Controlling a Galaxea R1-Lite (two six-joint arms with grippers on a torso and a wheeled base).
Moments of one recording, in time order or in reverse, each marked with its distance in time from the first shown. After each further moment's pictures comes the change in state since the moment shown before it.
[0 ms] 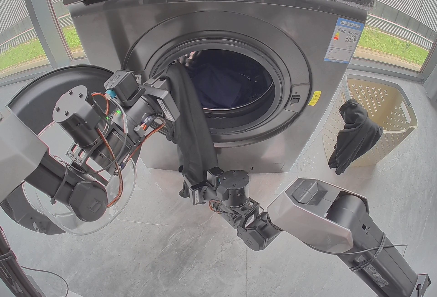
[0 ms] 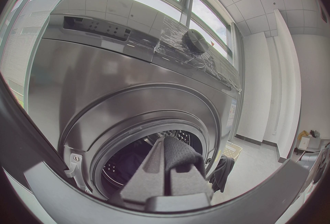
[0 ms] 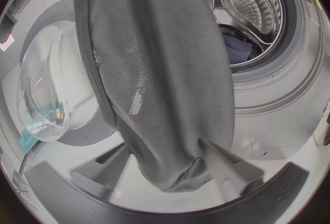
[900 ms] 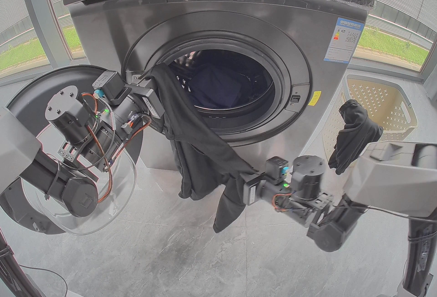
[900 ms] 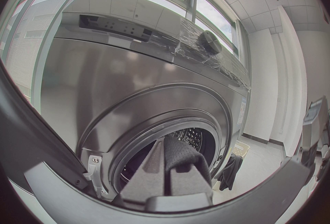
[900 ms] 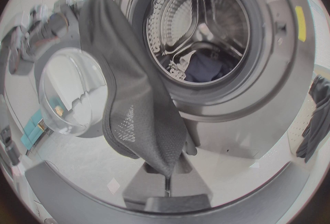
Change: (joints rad) left arm 0.069 -0.010 0.020 -0.001 -0.004 -0.010; right arm -0.106 -0.464 0.735 -0.216 0.099 -0.028
